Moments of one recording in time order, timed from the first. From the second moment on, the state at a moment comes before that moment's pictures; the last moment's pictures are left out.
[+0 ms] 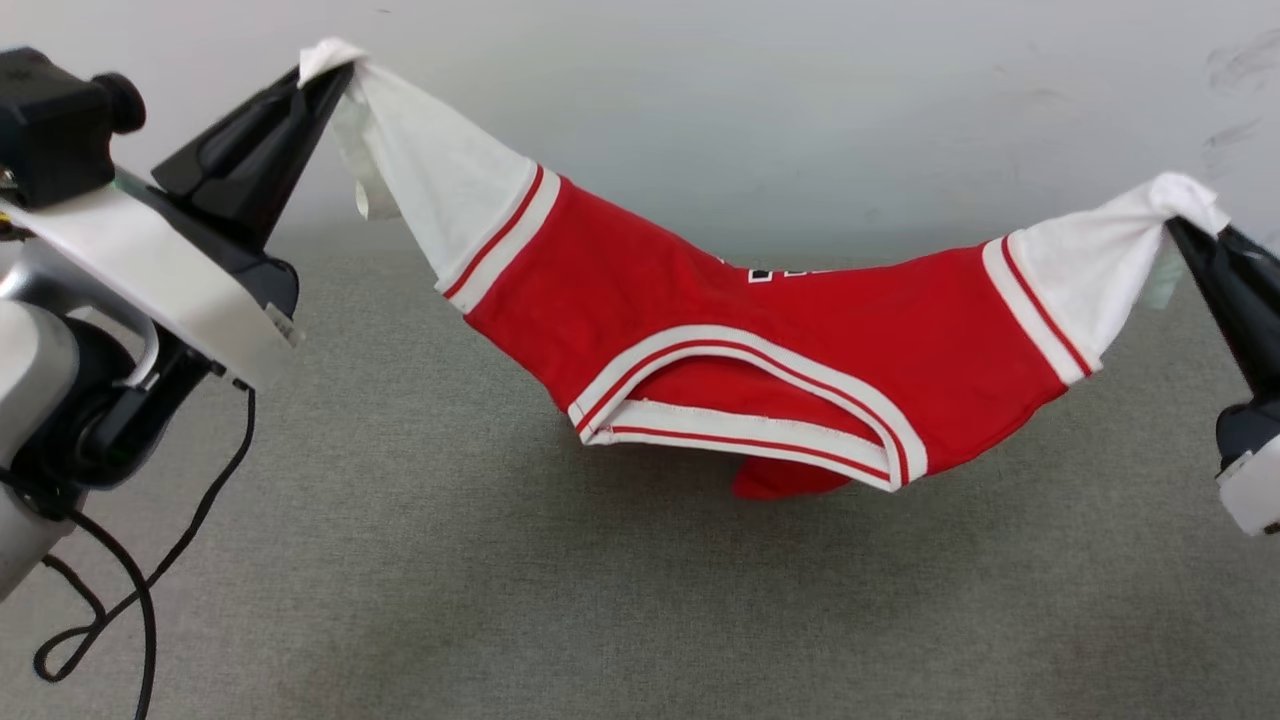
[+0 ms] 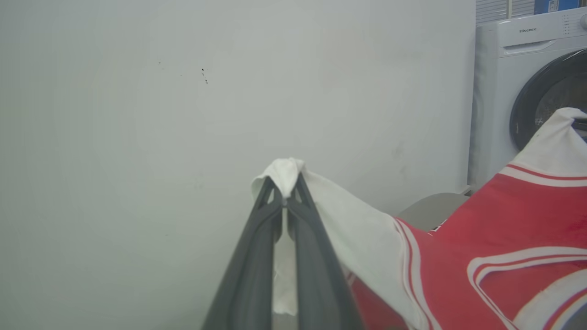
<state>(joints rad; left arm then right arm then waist) -0.95 0.97 -0.89 -0.10 -1.09 0.09 -0.12 -0.27 -0.53 0.03 -0.34 0.49 0.13 0.36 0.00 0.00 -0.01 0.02</state>
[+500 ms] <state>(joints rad) -1.25 0.83 -0.84 0.02 -1.02 0.08 -0.05 -0.73 -0.50 0.03 -0.20 0.48 0.13 0.37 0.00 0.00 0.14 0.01</state>
